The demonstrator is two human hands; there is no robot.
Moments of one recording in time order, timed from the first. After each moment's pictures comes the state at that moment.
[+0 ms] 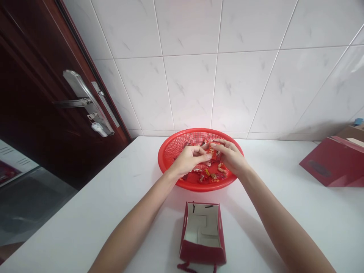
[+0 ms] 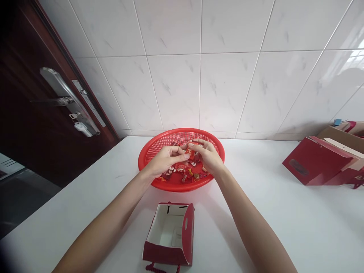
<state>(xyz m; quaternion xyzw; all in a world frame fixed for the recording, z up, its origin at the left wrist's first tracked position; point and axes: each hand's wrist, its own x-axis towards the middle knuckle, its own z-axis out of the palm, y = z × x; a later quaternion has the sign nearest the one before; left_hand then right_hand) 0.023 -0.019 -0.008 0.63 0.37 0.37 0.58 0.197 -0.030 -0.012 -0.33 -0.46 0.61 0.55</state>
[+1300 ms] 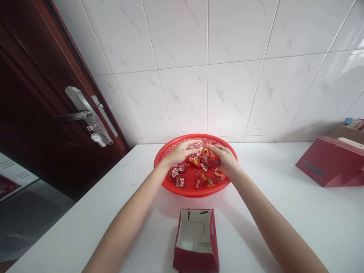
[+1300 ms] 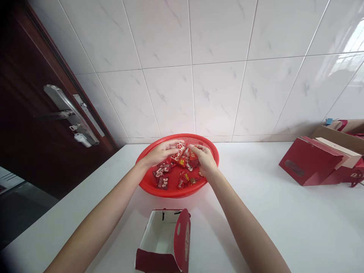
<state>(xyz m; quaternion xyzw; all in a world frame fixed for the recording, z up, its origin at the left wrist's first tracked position) 0.012 0.041 -0.001 0.76 0.34 0.31 0.46 0.197 -0.021 -0.017 -0.38 -0.36 0.61 0.60</state>
